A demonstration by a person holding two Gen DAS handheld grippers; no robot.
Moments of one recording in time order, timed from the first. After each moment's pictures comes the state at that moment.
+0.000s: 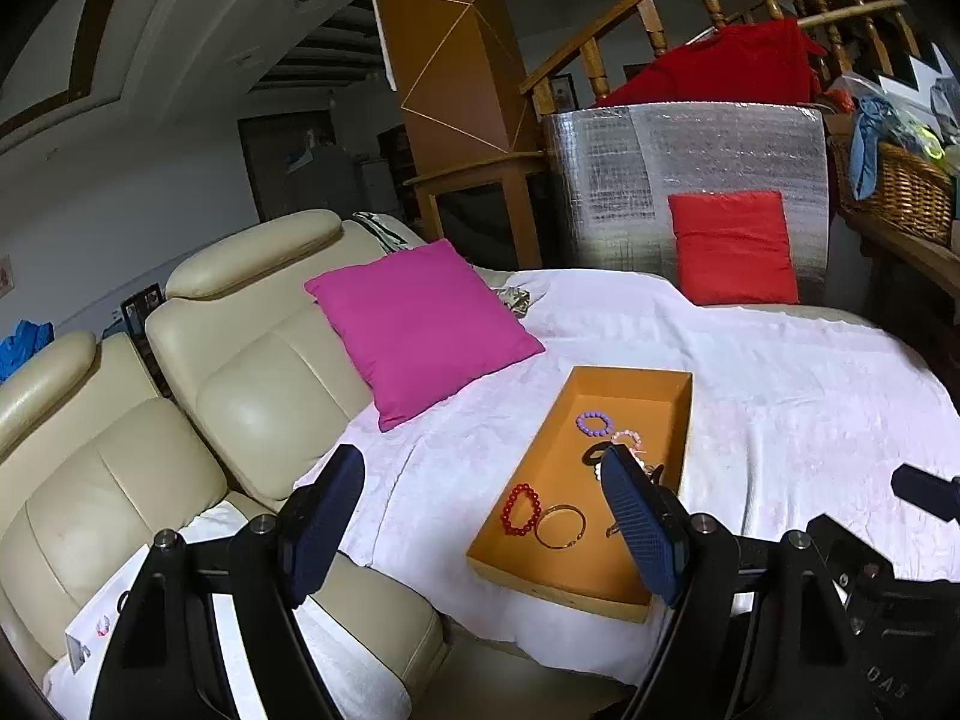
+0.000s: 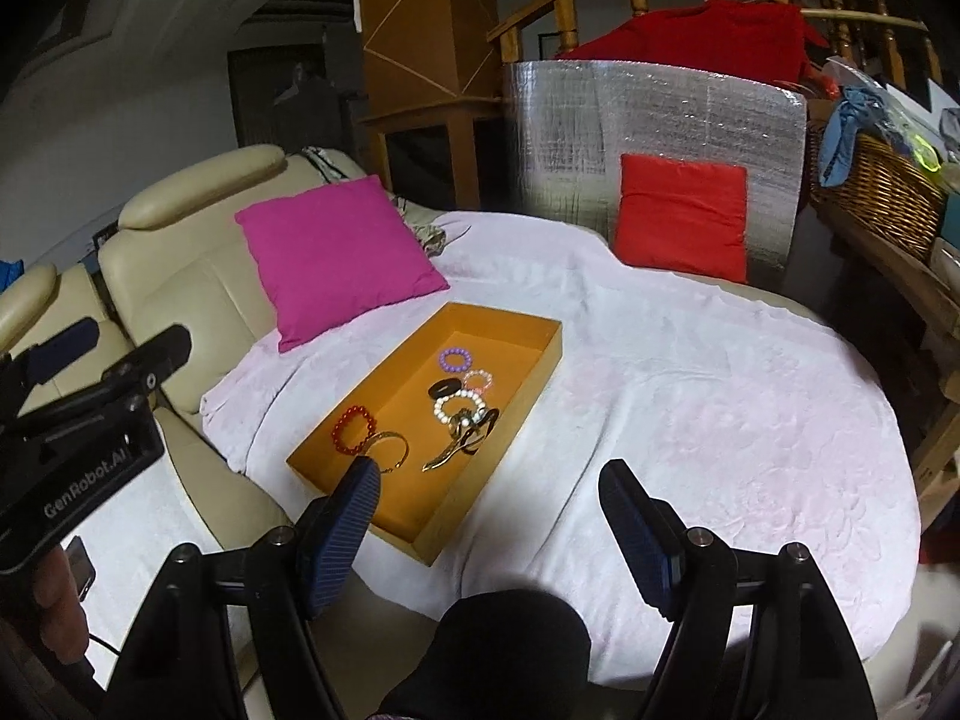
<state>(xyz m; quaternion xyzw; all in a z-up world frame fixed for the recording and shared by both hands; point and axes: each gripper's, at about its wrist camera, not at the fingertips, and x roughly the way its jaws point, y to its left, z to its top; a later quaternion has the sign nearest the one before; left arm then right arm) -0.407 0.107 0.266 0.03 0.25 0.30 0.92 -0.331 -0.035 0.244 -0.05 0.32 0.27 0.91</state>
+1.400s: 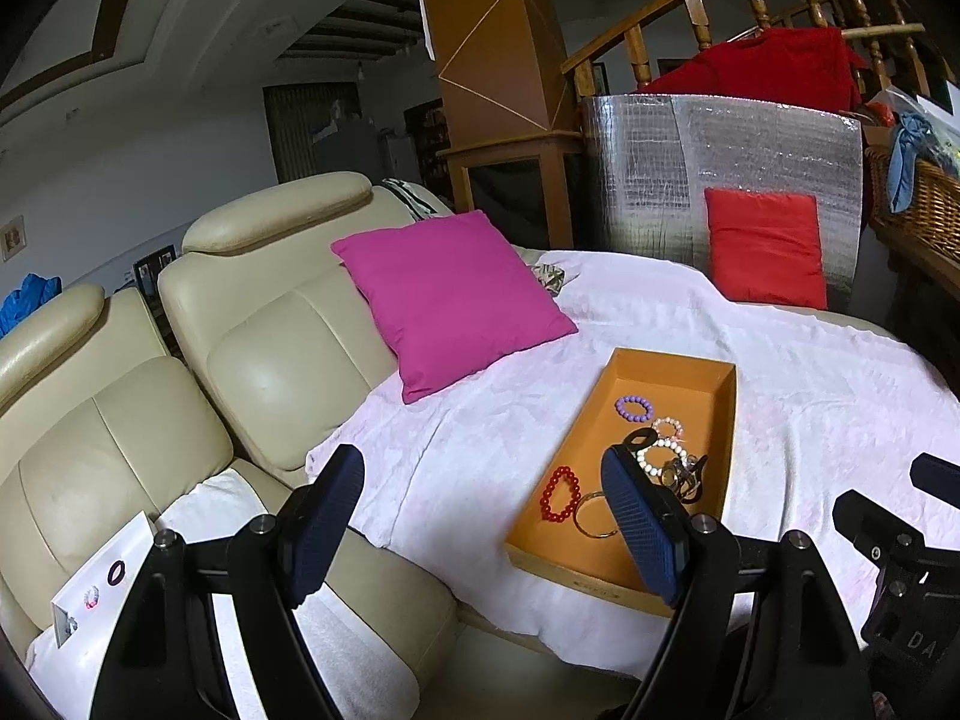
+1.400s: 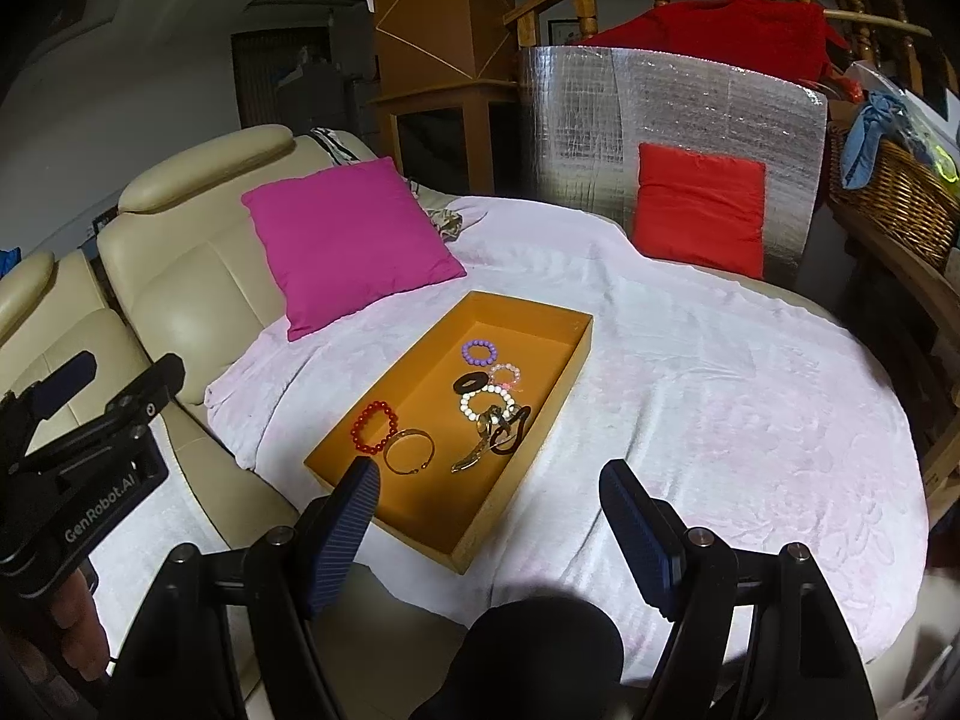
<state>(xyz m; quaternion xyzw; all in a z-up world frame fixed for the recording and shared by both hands) -0.413 0.160 0.242 -0.01 0.26 0.32 0.91 -0.323 0.007 0.241 -0.06 0.34 0.27 0.90</state>
